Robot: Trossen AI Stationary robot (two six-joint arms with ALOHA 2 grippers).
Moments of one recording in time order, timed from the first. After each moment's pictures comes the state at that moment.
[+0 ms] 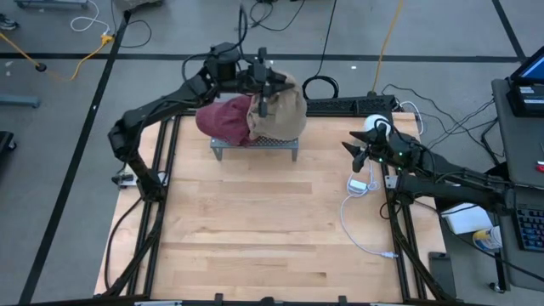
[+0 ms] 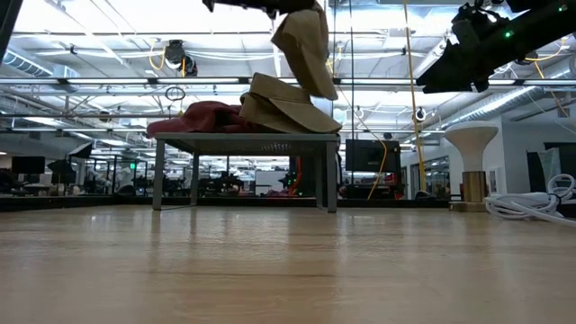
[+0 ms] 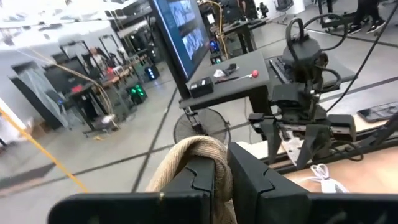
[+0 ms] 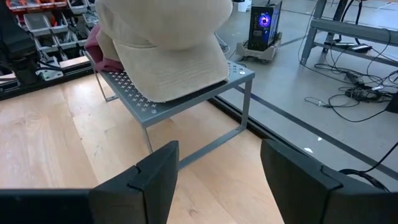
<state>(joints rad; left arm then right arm) 0.53 1.69 1.74 -0.10 0.49 0.44 -0.36 0.49 0.48 -0.27 0.26 0.12</state>
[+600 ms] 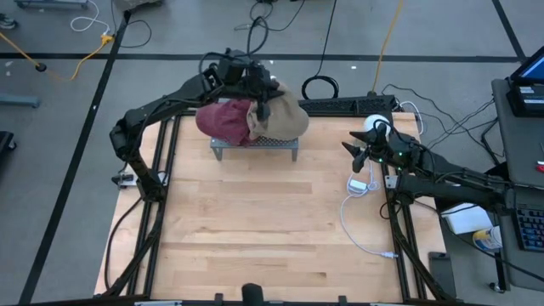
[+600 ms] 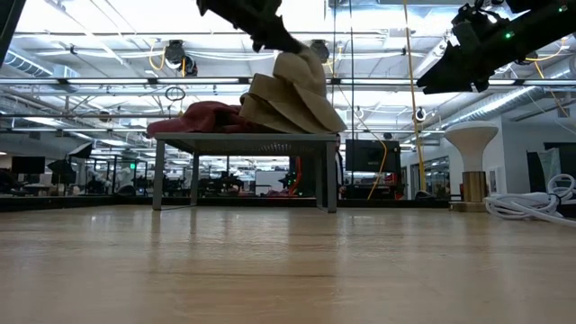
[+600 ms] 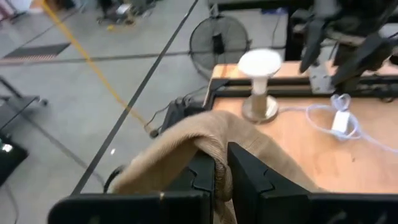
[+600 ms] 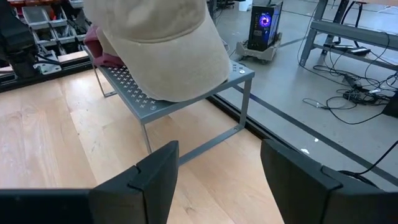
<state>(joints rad) 0.54 1.71 1.75 -0.43 0.23 0.33 -0.36 0.49 0.48 -0.28 0.26 0.09</state>
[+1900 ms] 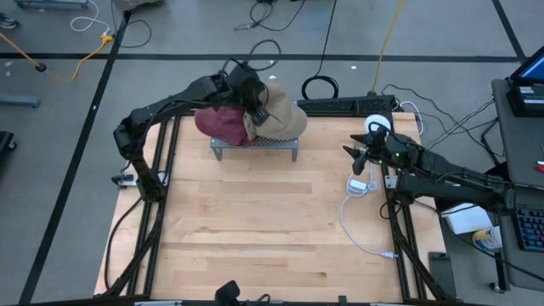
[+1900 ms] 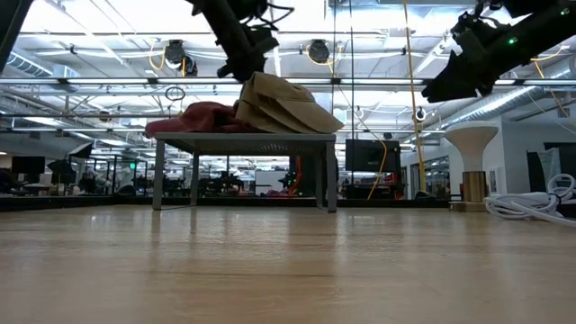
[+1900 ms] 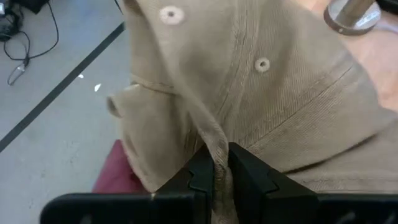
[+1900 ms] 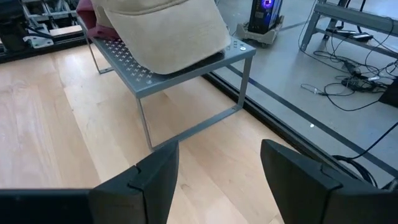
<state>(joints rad) 0.53 1.75 1.74 -0.82 -0.11 -0.03 -0.36 0.49 0.48 -0.36 0.26 0.08</state>
